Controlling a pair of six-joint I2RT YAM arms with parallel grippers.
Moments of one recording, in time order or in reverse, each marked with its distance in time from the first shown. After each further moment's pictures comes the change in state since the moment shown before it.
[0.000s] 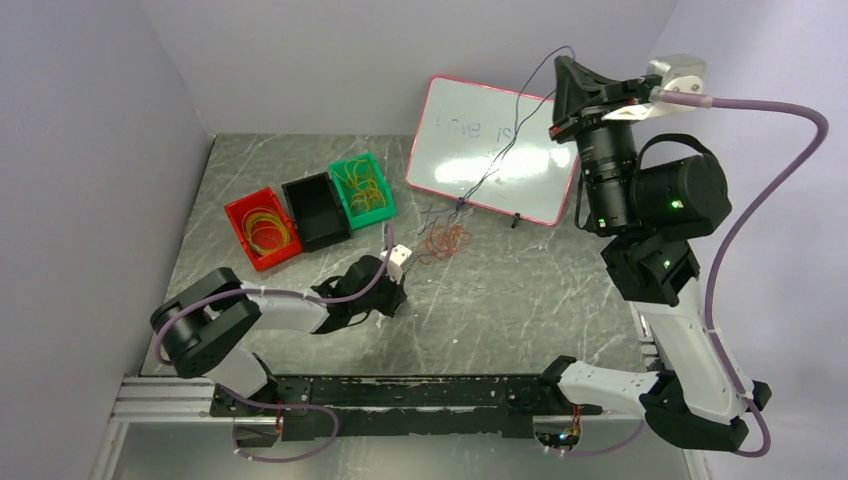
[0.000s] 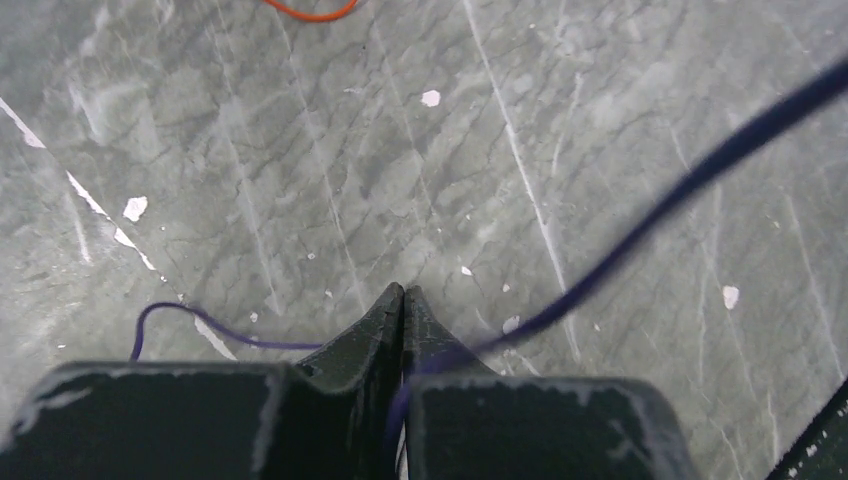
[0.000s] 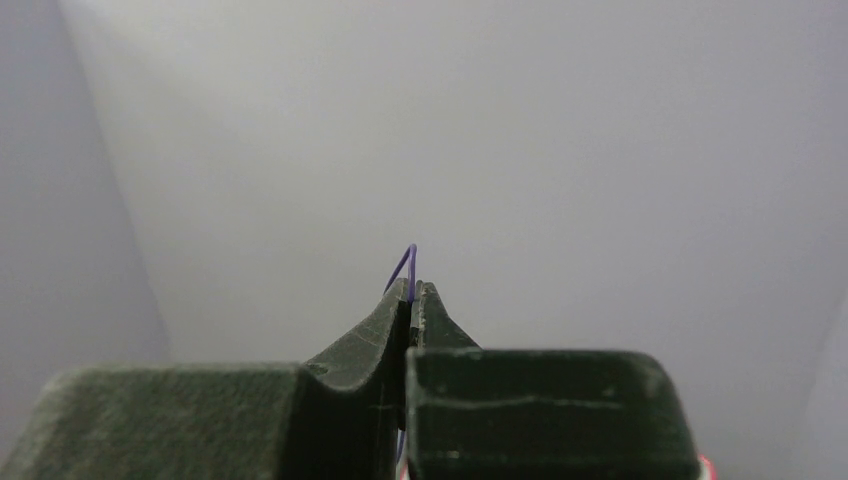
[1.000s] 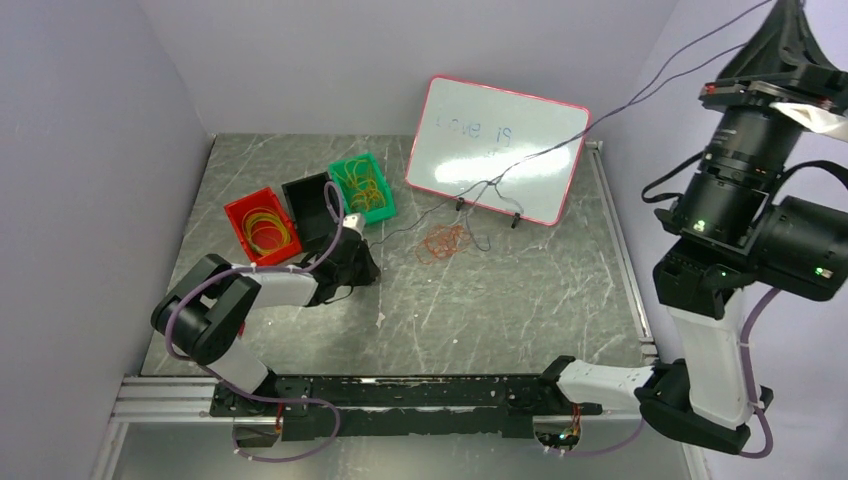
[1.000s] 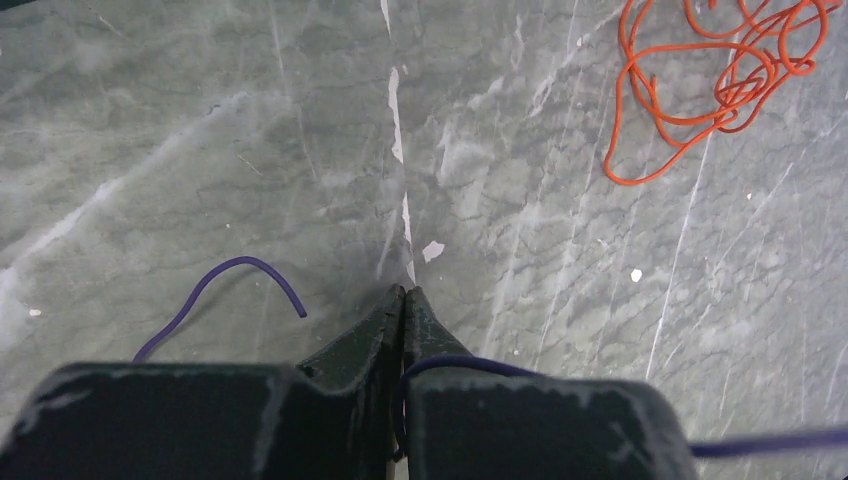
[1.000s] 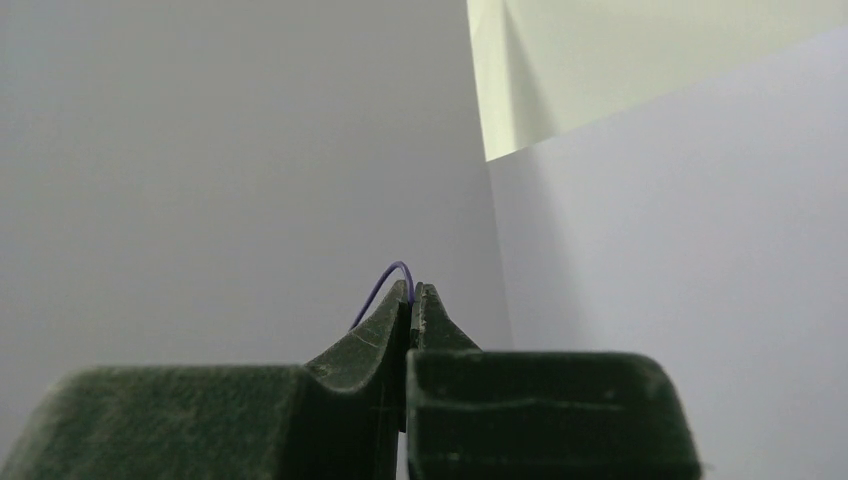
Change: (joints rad) left arm 0.291 0.081 0.093 -0.151 -0.019 -0.378; right arm 0.000 0.061 0.278 0.433 0.266 -0.602
